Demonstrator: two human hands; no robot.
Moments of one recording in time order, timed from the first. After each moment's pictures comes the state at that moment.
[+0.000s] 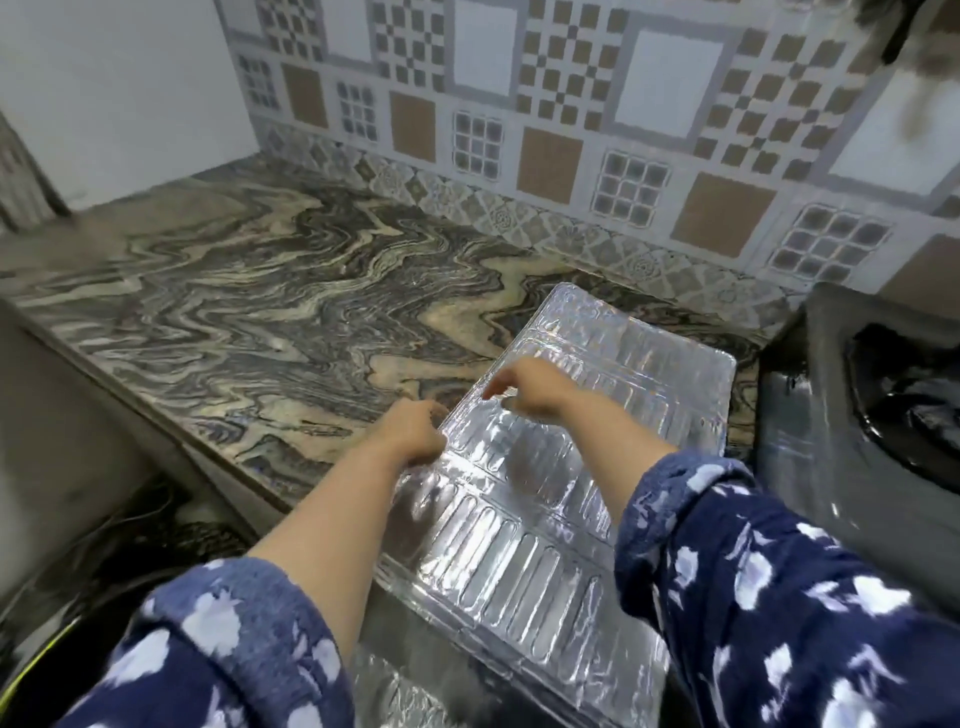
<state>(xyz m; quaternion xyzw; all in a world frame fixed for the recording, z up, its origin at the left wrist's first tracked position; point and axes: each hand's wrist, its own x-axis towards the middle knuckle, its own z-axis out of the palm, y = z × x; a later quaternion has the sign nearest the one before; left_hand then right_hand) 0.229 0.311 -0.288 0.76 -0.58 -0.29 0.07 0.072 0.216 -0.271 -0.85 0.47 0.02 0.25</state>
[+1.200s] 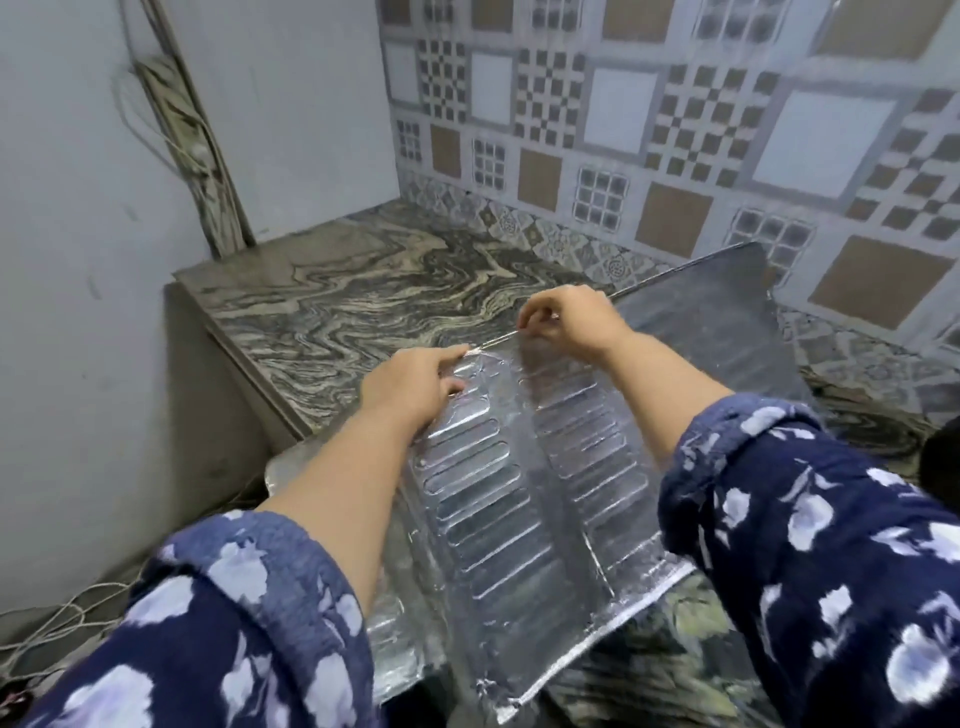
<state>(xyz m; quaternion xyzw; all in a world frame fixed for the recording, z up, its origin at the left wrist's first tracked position) 0.314 0.339 -0.210 0.84 -0.50 -0.10 0.17 0.166 0.180 -0.186 -0.91 0.36 -0.14 0.13</state>
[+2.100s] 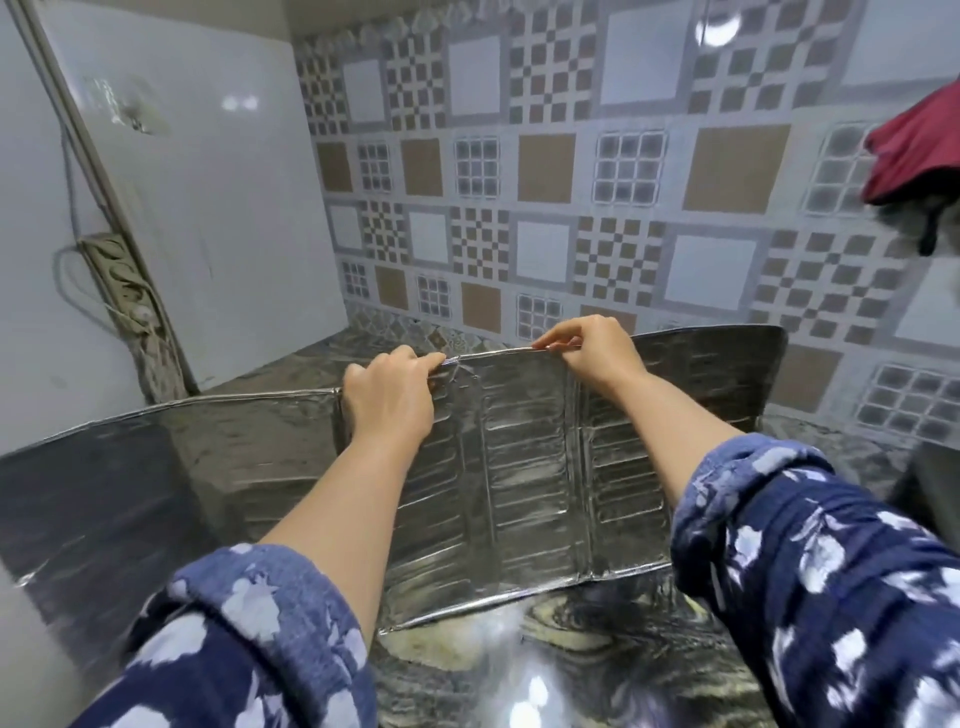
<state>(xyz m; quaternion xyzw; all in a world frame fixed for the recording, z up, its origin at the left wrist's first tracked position) 0.340 0.251 -0.117 0.80 -0.55 0.20 0.17 0.144 0.134 -0.097 -0.81 0.46 -0.32 0.16</state>
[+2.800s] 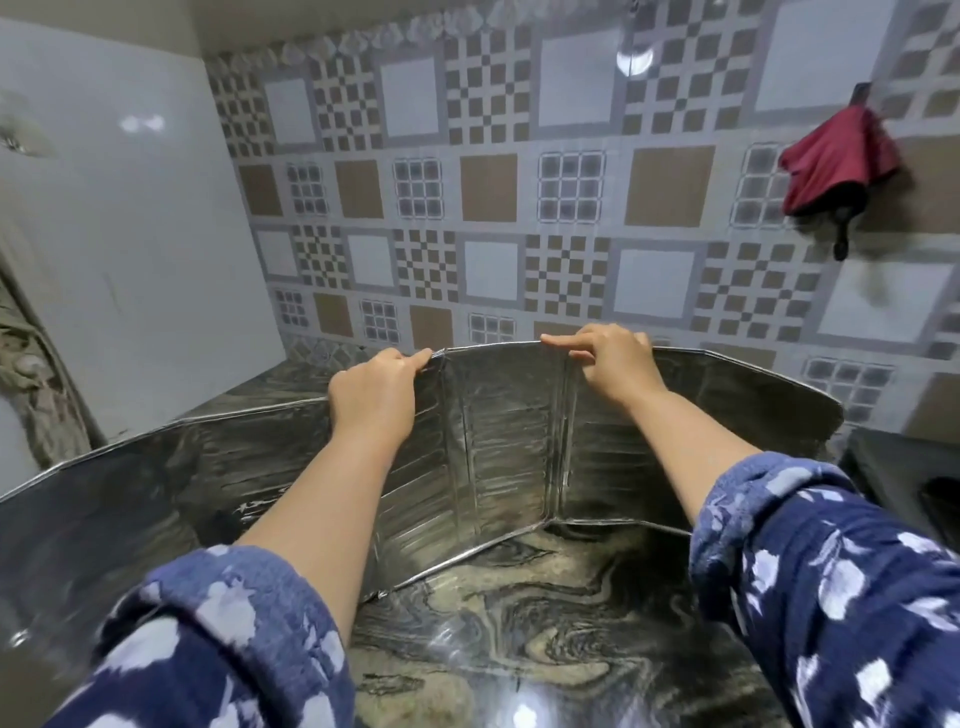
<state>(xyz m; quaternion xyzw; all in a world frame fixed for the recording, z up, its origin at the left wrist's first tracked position) 0.354 0.202 -0.106 0.75 -0.61 0.20 0.17 0.111 0.120 -0.099 -0.79 0.53 -0.31 0.02</state>
